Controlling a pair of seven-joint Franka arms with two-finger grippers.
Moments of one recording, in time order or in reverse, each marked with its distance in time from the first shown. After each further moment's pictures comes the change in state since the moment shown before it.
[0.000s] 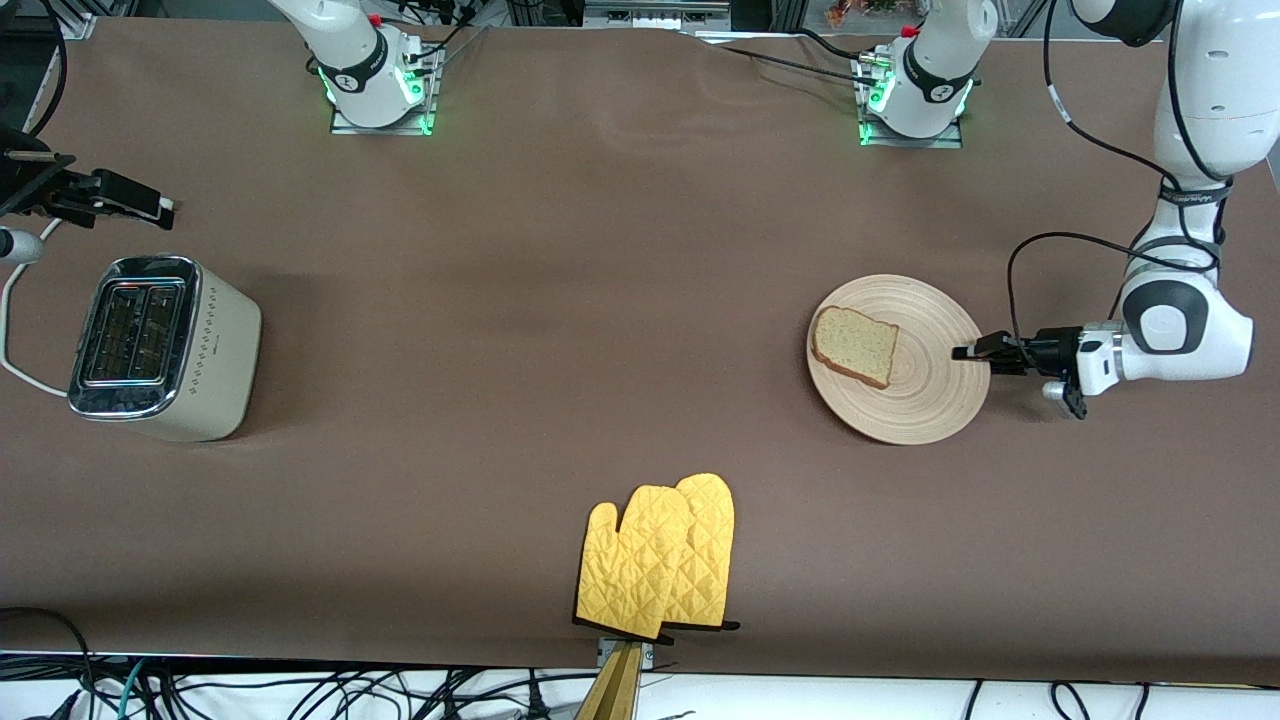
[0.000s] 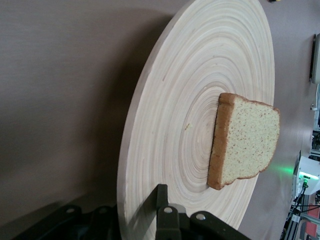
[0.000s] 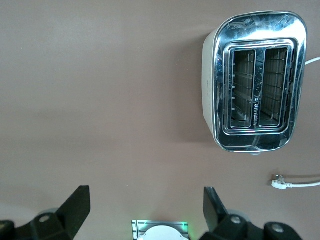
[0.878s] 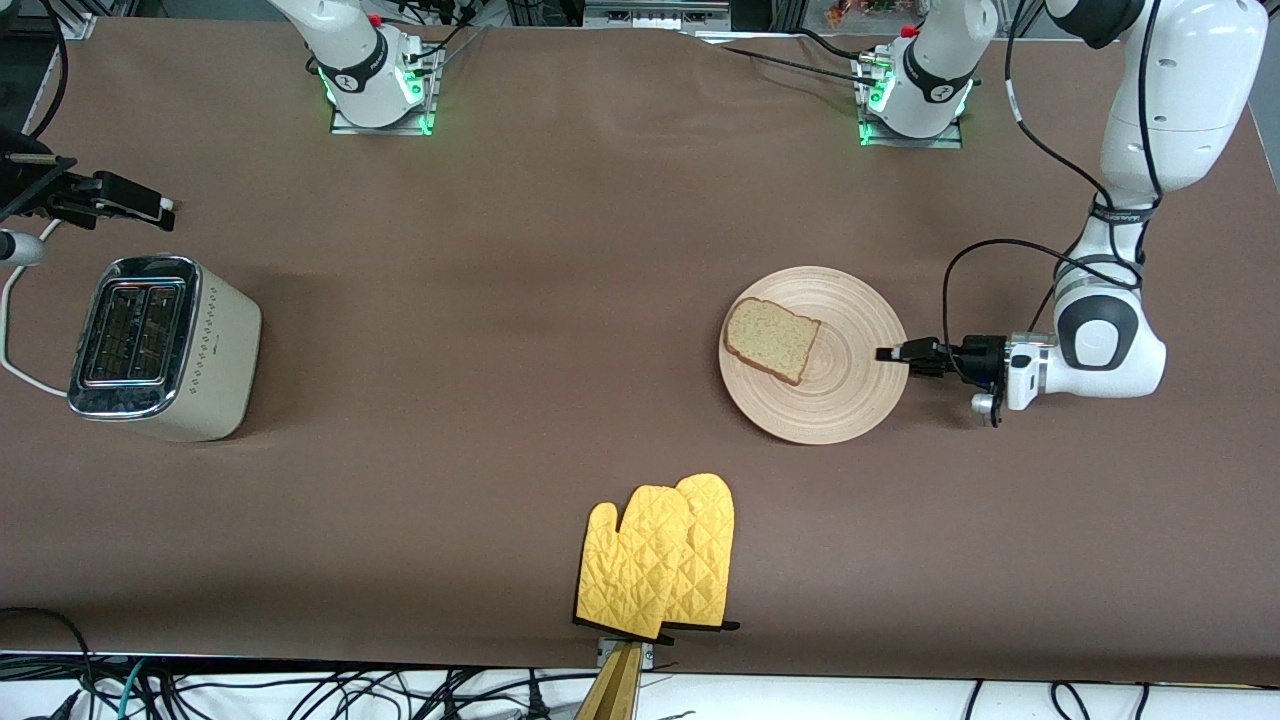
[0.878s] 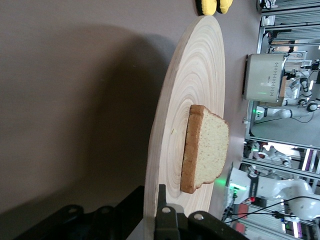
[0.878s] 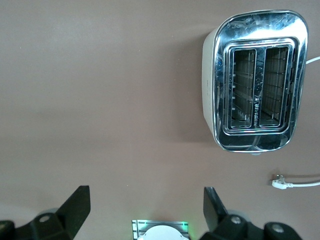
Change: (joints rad) left arm -0.066 0.015 -0.104 0.002 -0.229 -0.103 -0.123; right arm 0.000 0.003 -0.001 0.000 0.001 0.000 0.000
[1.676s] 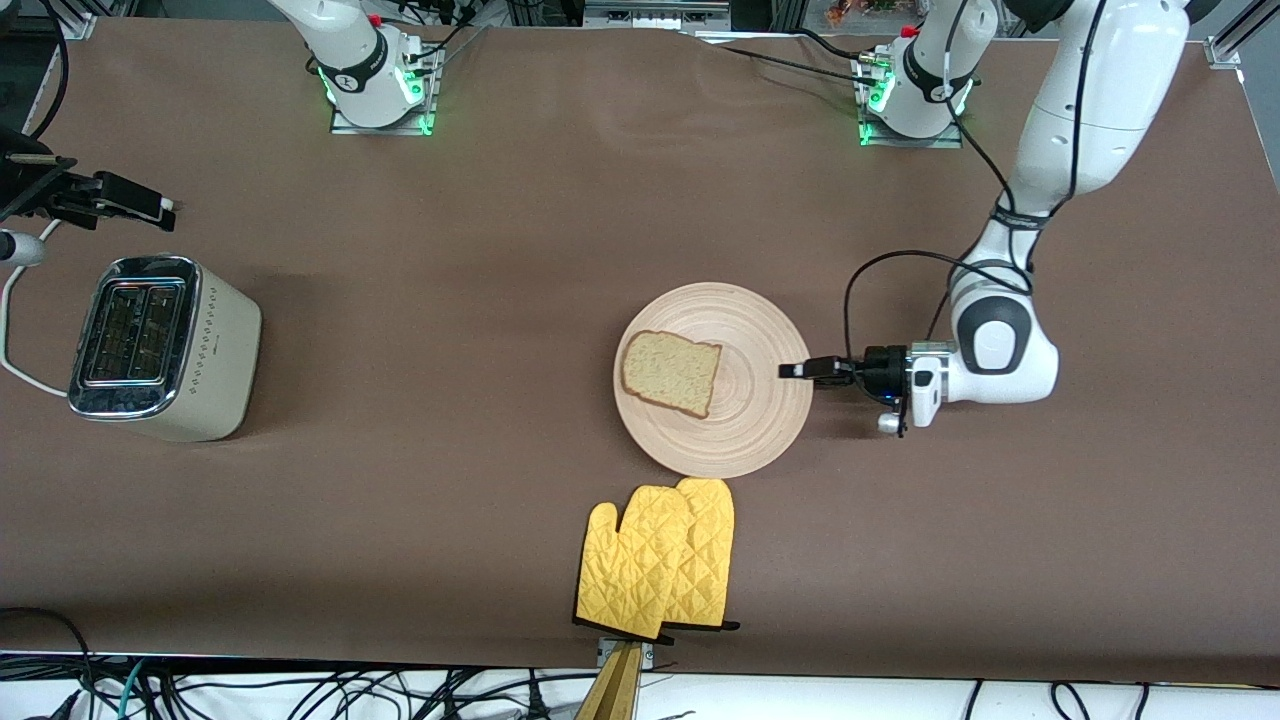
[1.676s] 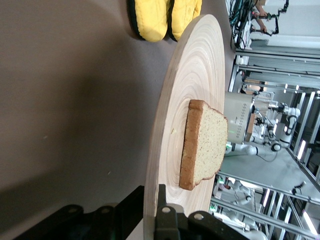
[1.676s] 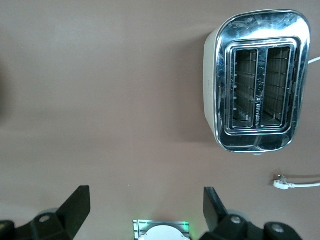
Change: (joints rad) left arm -0.157 0.004 -0.151 0.026 -0.309 0.224 -0.184; right arm 0.000 0.001 -0.001 0.000 0.016 0.000 0.000
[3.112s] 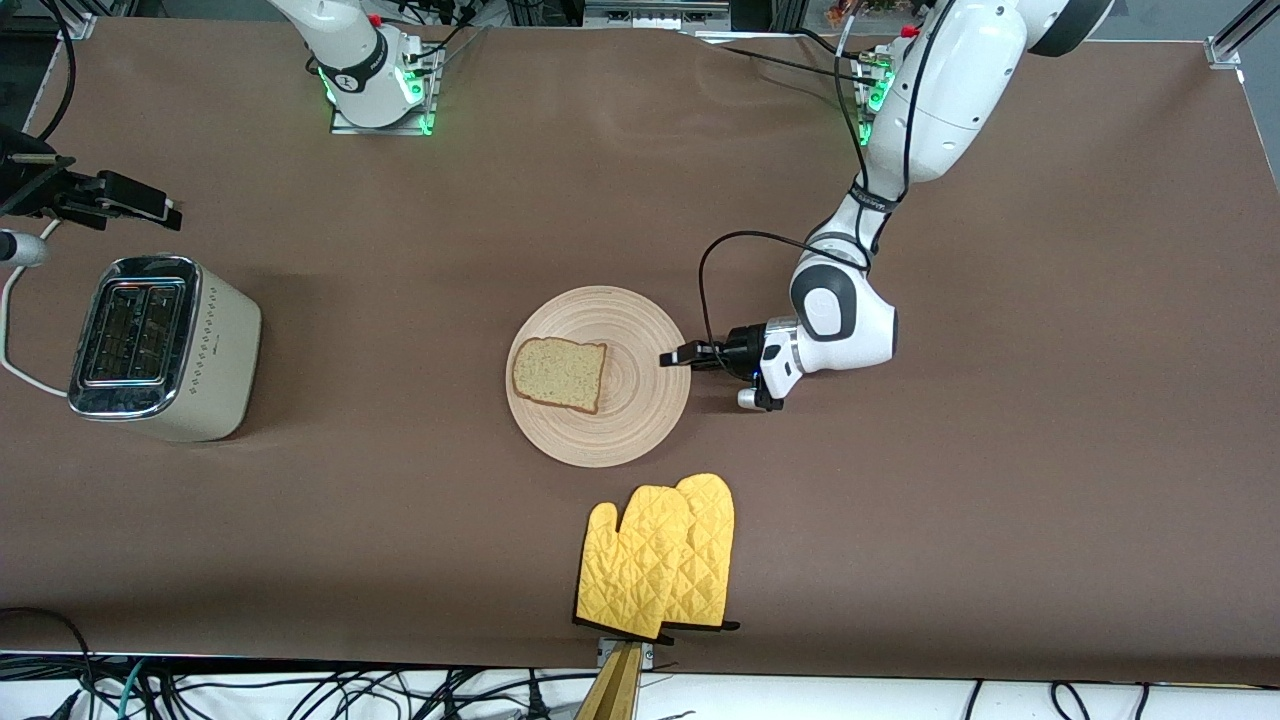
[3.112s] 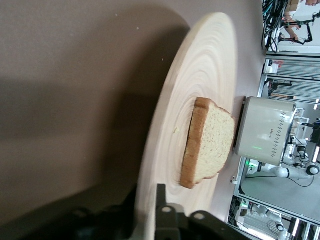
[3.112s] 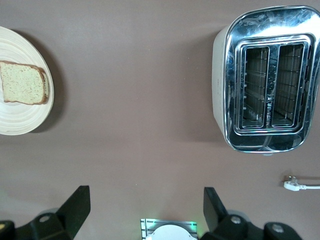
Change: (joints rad) left arm -0.333 0.086 -0.017 0.061 -0.251 0.323 -0.015; right arm -0.001 0.002 -0.003 0.000 0.024 -0.005 0.000
